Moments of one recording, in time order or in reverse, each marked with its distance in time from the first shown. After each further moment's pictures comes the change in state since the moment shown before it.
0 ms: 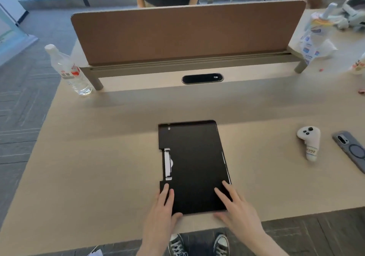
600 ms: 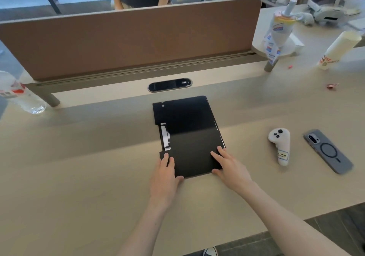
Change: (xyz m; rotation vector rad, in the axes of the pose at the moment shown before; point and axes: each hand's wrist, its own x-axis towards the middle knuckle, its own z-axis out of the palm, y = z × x) left_hand 0.151 0.126 0.008 0.097 0.017 0.018; right_hand 0.119 0.113 -0.079 0.104 -0.008 0.145
